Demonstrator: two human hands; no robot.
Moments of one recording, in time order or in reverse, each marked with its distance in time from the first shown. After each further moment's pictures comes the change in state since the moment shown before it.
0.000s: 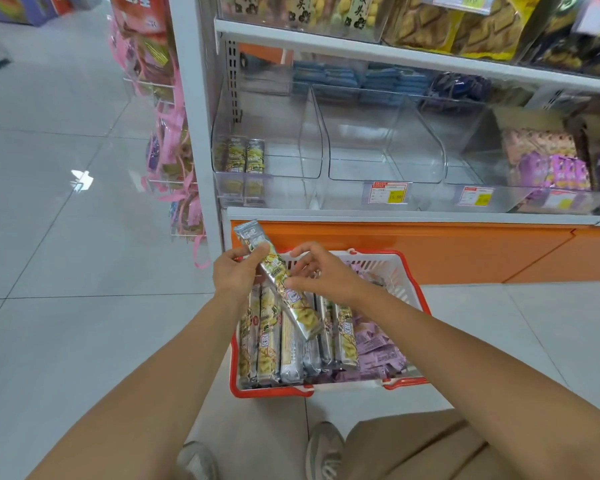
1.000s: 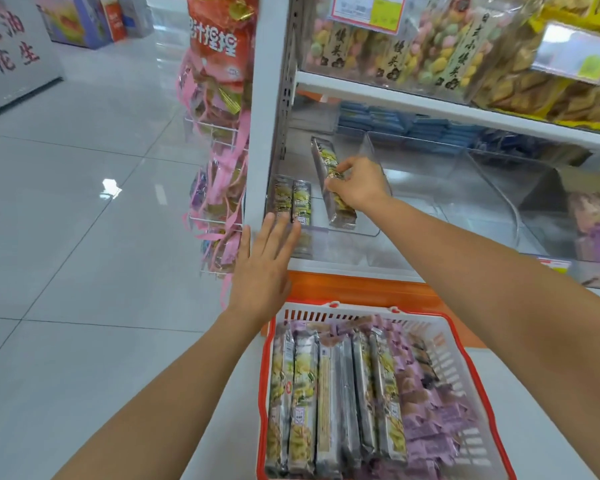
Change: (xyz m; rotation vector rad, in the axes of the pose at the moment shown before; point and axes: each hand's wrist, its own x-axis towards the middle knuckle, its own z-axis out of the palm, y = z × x) left_hand 0.091 0.045 -0.025 1.365 0.116 1.106; right_hand 0.190 -0.140 -0.074 -0.494 0.603 -0.048
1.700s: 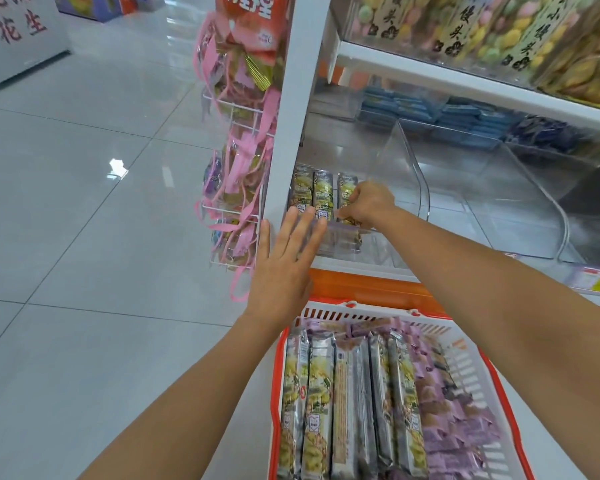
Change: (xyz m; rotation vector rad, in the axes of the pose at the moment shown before) left_hand 0.001 -0.004 0.024 -0.039 0.131 0.027; right_hand 0.019 0.020 0.058 -0.293 -0.247 0.142
